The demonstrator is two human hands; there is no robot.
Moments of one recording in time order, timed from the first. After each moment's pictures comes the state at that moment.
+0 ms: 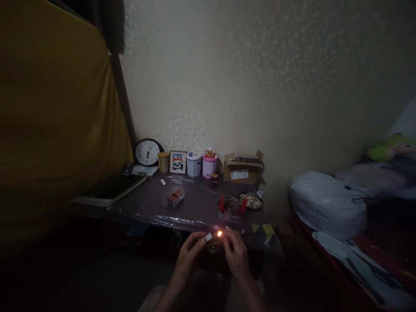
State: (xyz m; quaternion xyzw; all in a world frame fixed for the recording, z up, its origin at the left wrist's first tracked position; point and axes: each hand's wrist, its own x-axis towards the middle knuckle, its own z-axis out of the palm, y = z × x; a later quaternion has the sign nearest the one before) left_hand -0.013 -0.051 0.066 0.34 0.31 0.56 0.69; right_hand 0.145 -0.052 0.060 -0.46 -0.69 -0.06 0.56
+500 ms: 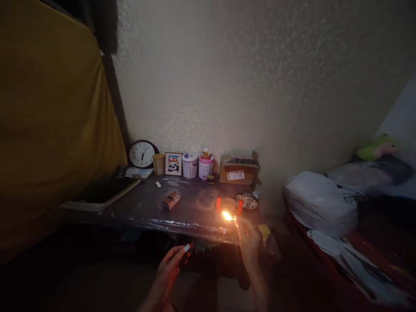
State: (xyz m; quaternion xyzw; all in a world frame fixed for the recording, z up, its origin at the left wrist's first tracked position) left_hand -0.053 -0.043 0.020 0.31 0.38 0.55 0.68; right_hand 0.181 -0.028 0.081 -0.51 -0.53 0.02 0.68
